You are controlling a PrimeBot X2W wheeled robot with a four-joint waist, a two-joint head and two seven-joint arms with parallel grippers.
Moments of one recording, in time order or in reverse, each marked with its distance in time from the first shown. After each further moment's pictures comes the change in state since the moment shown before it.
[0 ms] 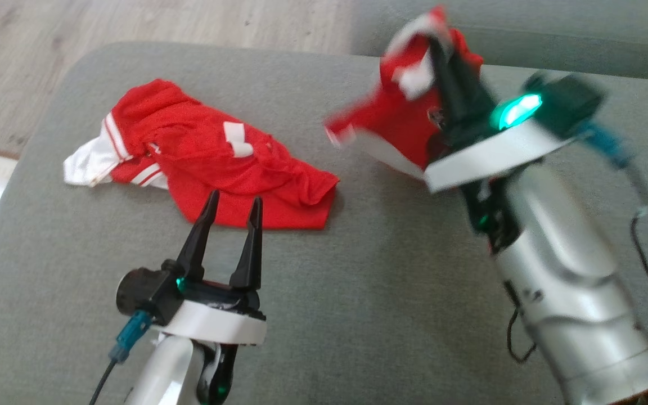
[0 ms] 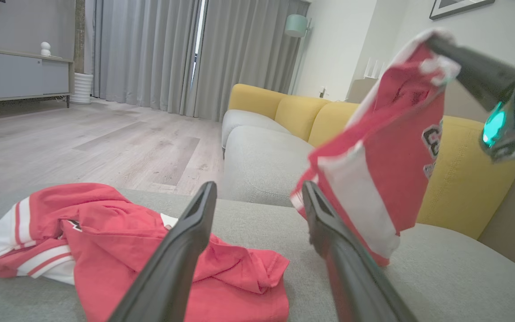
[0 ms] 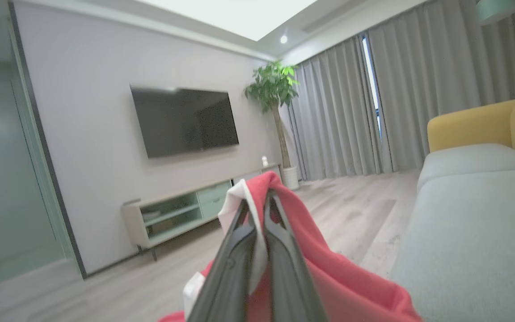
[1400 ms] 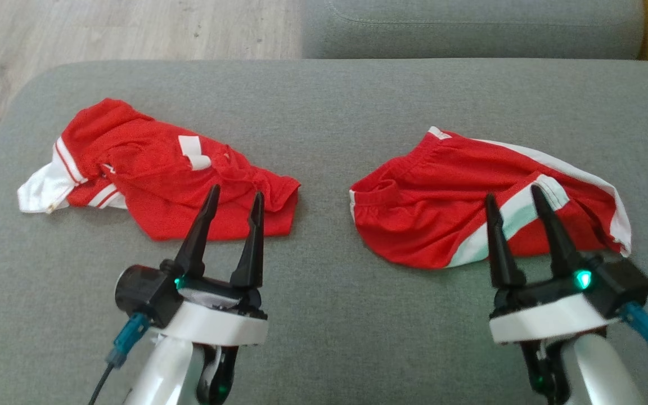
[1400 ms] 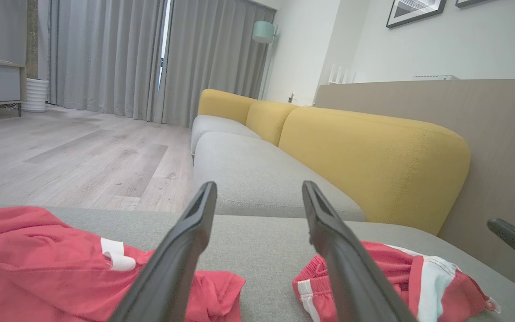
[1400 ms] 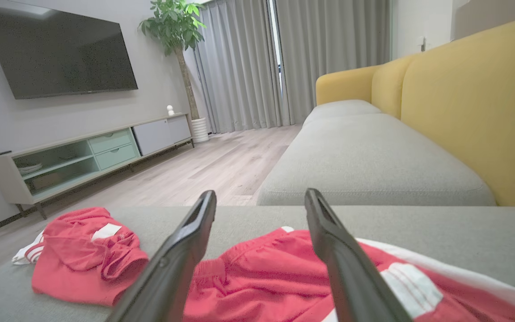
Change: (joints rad) left arm 0.006 0.000 -0.002 -0.052 0.008 -0.002 0.000; right arm 0.572 -0.013 -0.262 -0.297 -0.245 0.000 -0.018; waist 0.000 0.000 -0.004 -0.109
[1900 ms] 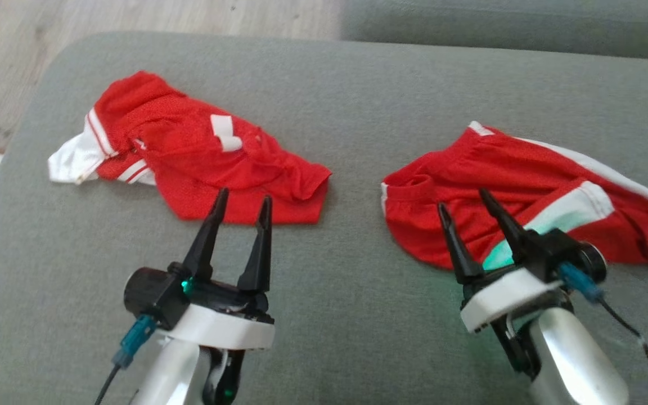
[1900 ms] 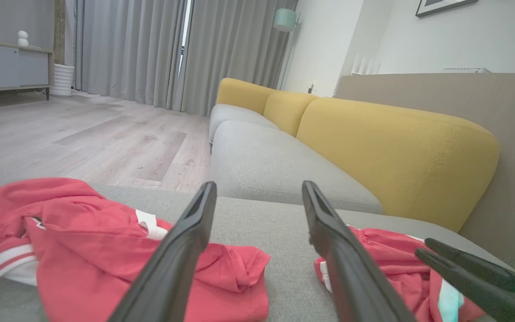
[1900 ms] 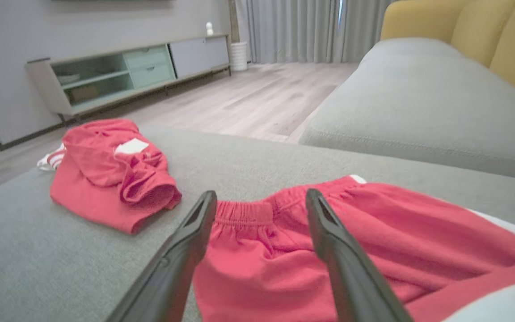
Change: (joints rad) left arm 0.011 0.000 -0.019 -0.002 -0.011 0.000 0.000; right arm -0.107 -0.017 0.109 0.201 -0.077 0.000 0.072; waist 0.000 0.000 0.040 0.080
